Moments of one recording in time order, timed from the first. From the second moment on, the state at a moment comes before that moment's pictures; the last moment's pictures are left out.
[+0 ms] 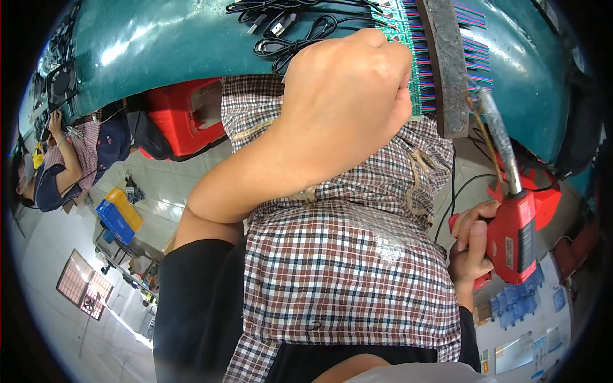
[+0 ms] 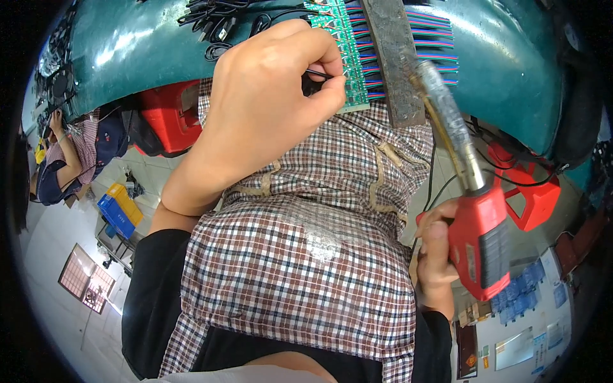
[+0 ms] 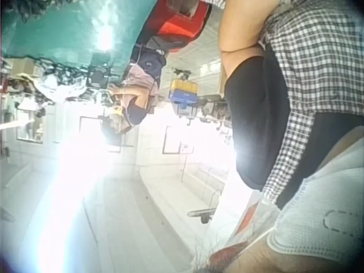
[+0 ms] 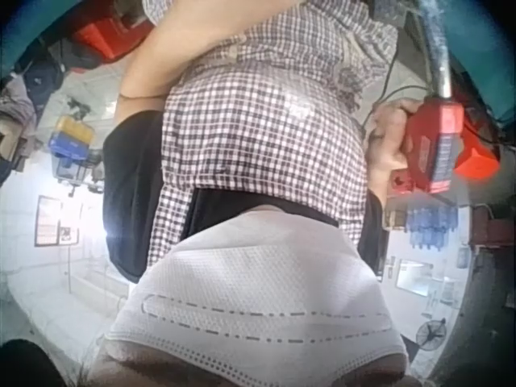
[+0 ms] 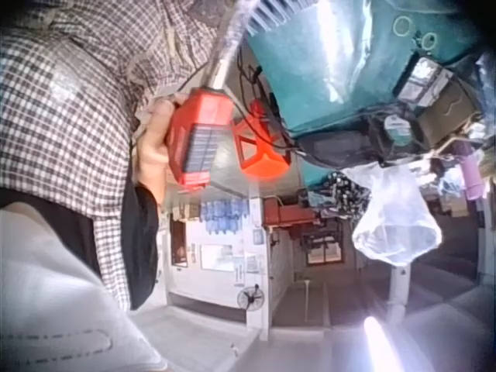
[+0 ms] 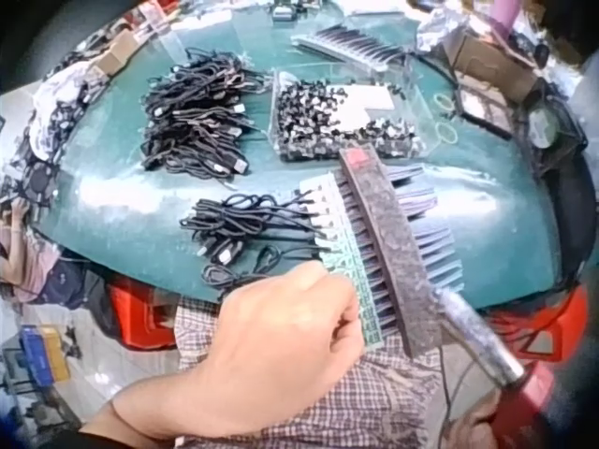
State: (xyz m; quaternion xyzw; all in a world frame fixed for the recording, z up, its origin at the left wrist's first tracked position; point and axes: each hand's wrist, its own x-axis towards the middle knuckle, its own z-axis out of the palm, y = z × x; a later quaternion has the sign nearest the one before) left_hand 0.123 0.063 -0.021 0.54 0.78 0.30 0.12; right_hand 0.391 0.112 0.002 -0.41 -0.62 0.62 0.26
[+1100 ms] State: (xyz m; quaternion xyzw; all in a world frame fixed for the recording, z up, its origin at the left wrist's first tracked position) left_hand 0.060 0.060 -0.021 0.44 0.81 0.39 -0.10; right_hand 0.343 0.330 -0.088 -0.03 -0.17 0.93 0.32
